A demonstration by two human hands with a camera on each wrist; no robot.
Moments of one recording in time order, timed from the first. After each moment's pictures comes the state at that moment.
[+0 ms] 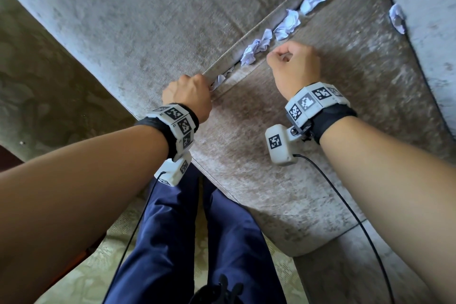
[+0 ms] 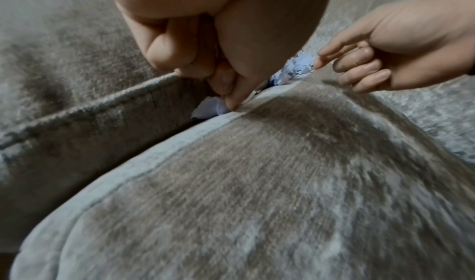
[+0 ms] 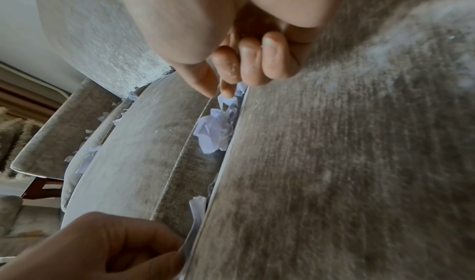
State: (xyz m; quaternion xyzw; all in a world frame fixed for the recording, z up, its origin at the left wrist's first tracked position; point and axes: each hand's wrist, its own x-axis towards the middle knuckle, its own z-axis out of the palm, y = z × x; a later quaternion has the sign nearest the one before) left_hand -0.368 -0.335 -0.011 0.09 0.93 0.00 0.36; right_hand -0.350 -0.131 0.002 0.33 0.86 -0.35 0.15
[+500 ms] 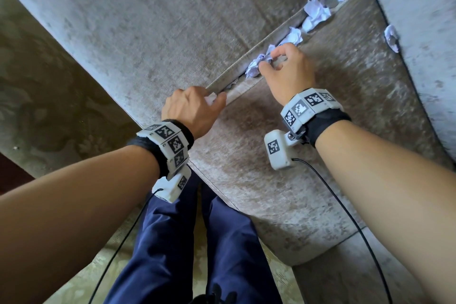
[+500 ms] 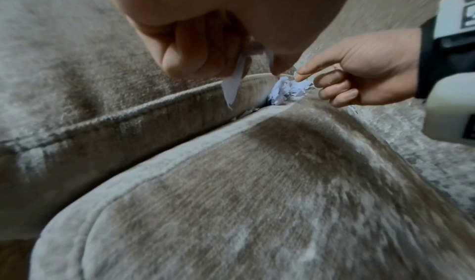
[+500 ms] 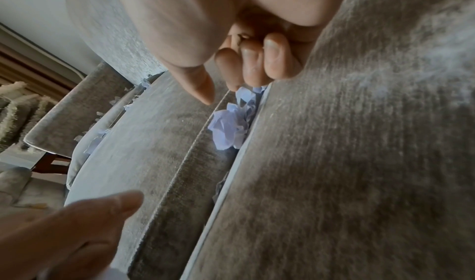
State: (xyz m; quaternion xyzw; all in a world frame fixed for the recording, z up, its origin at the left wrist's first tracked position) left_hand -0.367 -0.345 0.015 0.00 0.91 0.18 0.36; right_hand -0.371 -0.144 0.005 0.30 0.88 -0.32 0.17
